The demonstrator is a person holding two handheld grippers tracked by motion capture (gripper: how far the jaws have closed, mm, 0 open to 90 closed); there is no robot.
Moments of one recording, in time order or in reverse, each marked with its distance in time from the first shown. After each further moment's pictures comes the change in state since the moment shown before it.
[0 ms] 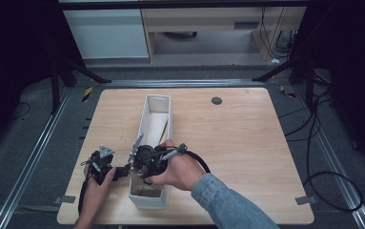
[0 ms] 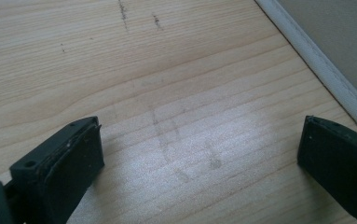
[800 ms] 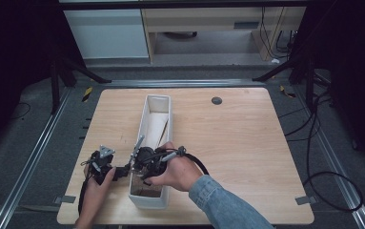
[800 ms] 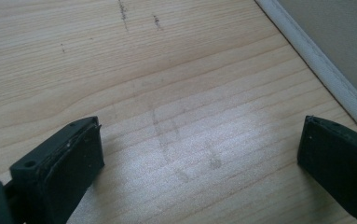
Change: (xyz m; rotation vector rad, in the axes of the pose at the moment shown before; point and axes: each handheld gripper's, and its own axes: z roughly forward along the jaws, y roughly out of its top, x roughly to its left) left arm 0.000 0.000 0.000 0.001 0.001 0.001; right arm -0.003 -0.005 0.020 0.007 0.010 0.028
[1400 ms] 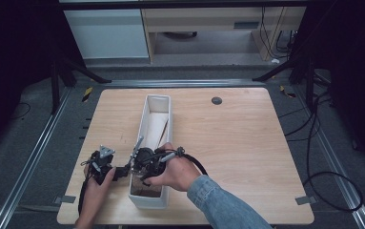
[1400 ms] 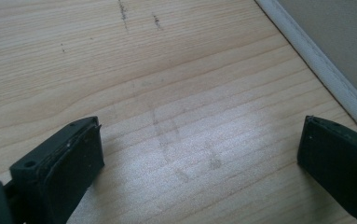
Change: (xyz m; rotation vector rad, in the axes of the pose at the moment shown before) left arm 0.000 0.000 0.000 0.000 -0.001 0.000; right arm -0.001 0.000 0.009 0.007 0.010 0.009
